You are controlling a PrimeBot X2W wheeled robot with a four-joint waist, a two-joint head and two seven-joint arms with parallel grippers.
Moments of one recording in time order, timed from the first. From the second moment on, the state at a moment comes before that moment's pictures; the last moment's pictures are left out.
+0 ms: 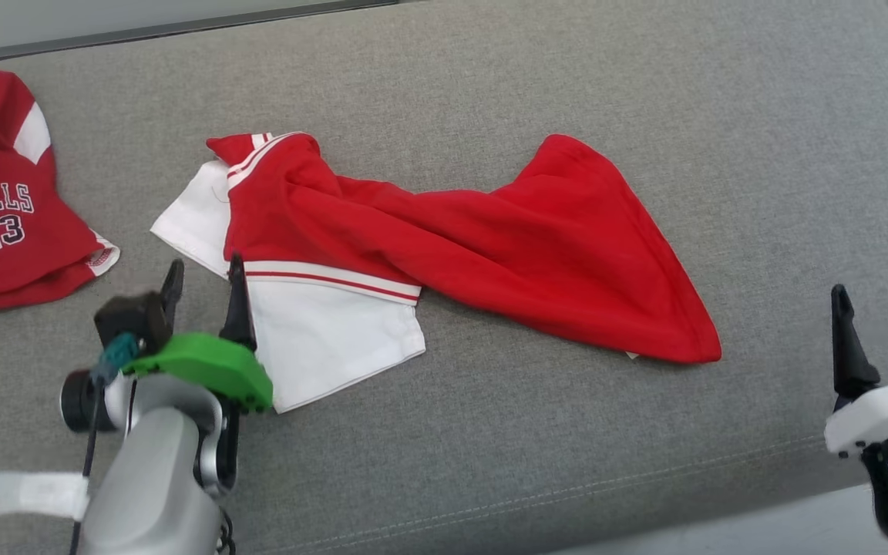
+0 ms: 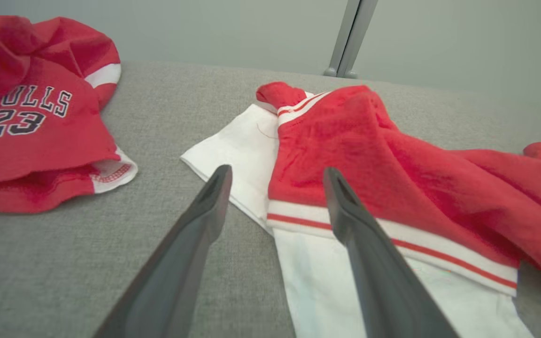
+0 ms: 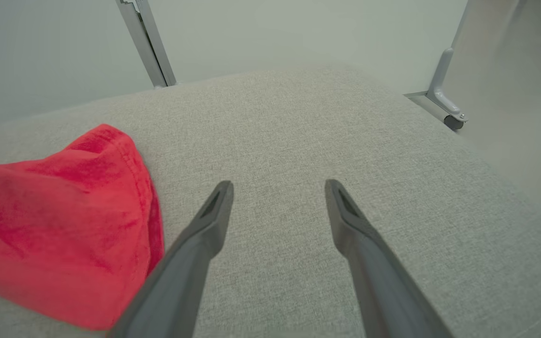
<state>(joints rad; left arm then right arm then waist) -0.52 0.14 -0.26 0.71 -0.46 0.04 -0.25 -0.15 -0.29 -0.11 0.25 0.39 0.13 -0.14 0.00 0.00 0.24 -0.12</state>
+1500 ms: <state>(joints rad) 0.18 0.24 -0.22 0.03 -0.52 0.18 -0.22 -0.05 -0.18 0.06 0.20 0.27 0.13 -0.13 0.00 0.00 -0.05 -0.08</state>
